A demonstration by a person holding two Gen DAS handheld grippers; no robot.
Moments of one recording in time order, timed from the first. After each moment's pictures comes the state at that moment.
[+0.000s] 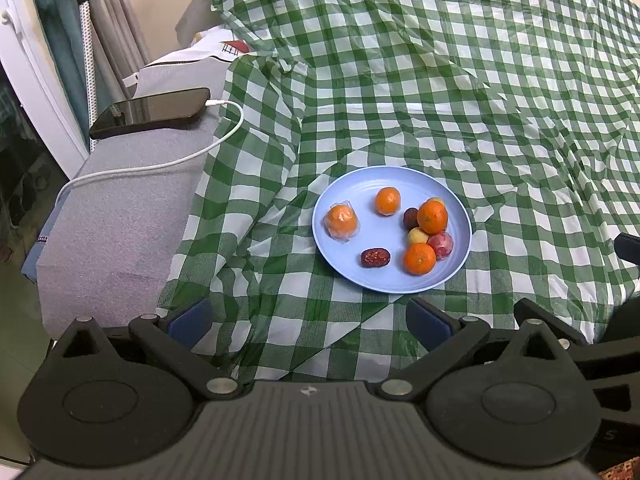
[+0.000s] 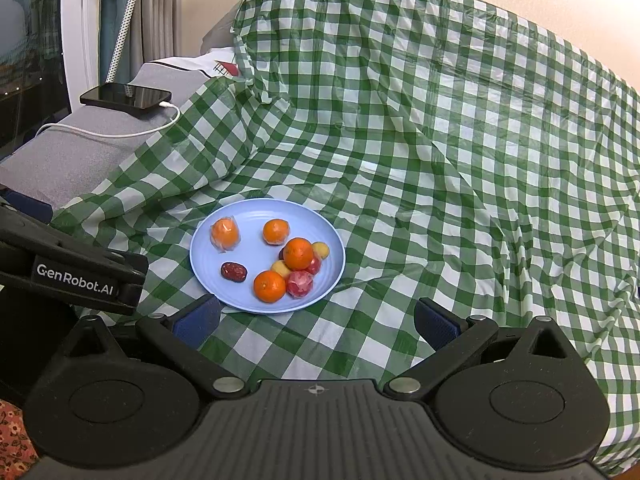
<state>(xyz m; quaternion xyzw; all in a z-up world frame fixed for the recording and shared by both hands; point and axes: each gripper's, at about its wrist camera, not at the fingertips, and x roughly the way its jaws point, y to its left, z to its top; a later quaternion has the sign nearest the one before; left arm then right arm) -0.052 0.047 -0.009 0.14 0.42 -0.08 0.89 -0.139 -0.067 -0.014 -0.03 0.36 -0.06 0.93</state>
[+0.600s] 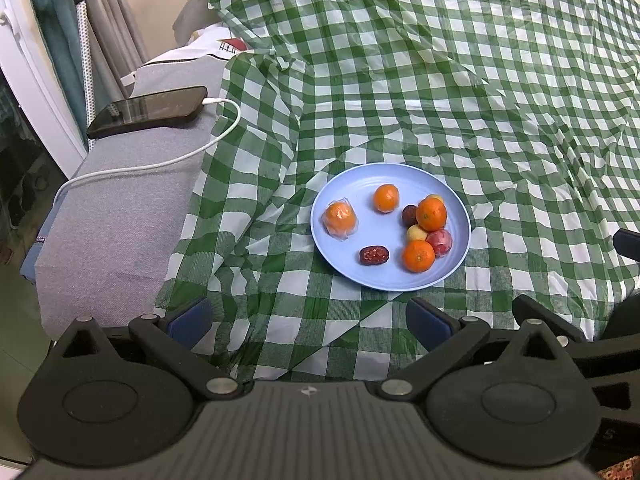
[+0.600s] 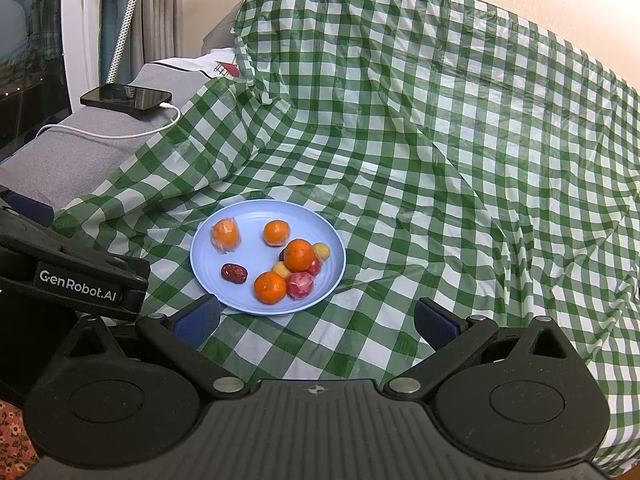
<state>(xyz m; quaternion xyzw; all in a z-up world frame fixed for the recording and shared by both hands) -0.051 0.047 -0.010 0.14 0.43 -0.08 0.89 -0.139 -0.067 -0.014 -0.03 0.36 -0.06 0.93</state>
